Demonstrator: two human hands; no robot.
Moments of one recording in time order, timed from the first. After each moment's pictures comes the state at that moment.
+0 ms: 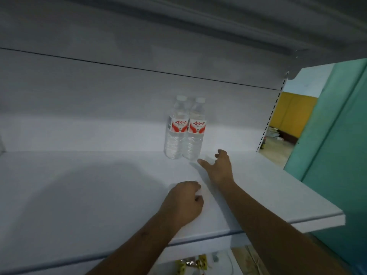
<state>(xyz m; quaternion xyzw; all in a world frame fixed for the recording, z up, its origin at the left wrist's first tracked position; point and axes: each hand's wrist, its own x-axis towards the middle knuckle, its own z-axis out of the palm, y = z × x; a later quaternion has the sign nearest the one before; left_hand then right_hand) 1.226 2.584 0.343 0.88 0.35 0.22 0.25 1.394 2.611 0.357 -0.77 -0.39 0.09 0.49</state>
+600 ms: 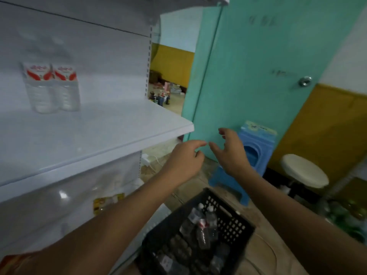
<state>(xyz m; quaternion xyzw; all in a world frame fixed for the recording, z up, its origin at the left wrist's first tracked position) 1.325 2.316 0.371 0.87 0.06 0.24 0.42 1.455 2.201 0.360 -0.88 -0.29 -0.16 0.34</state>
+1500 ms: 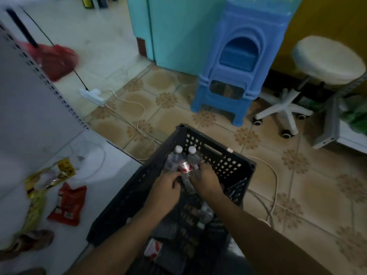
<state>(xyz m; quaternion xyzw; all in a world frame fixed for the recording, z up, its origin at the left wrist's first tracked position) 1.505 2.247 0.014 0.87 0.17 -0.09 0.46 1.587 2.119 -0.057 -0.92 -0.08 0.20 0.33</state>
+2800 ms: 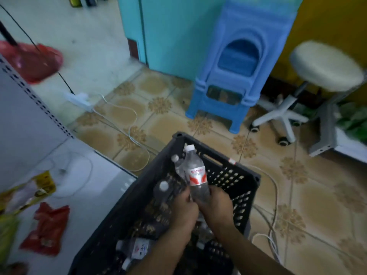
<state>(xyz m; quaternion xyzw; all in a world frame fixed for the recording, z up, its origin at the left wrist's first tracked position) 1.540 2.197 -0.054 0.65 0.34 -0.11 0.67 1.574 2.109 -0.050 -0.94 0.02 0.13 0.31</state>
